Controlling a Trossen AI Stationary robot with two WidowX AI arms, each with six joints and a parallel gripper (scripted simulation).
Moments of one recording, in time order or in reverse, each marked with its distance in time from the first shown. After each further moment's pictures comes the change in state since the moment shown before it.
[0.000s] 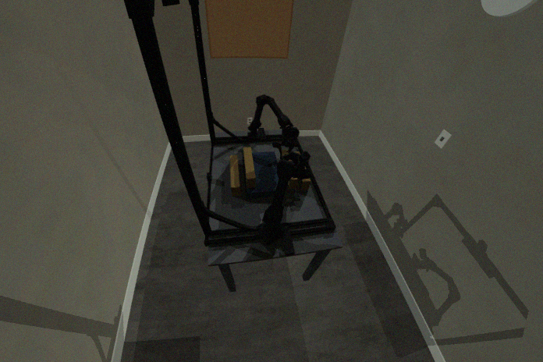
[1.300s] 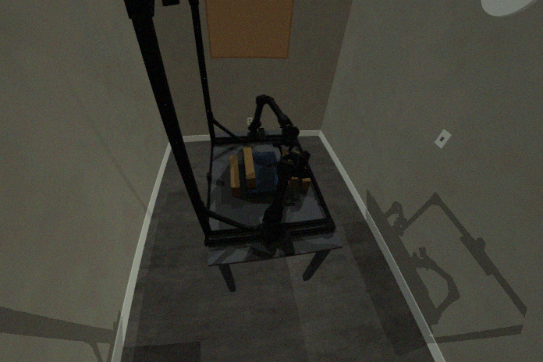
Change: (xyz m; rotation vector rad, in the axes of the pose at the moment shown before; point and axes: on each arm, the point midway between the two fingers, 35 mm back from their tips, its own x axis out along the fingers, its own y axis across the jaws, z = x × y) left arm -0.005 0.001 0.002 0.005 -0.003 0.011; right arm -0.005 -0.001 0.002 -0.003 -0.003 -0.011
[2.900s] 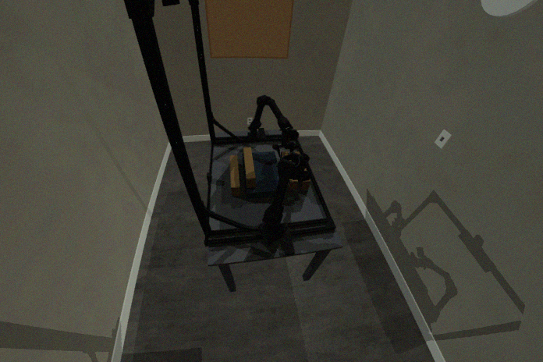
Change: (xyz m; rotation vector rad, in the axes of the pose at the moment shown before) left arm 0.021 0.000 -0.009 -0.002 0.003 -0.001; right arm 0.021 0.000 -0.009 0.002 0.002 0.002
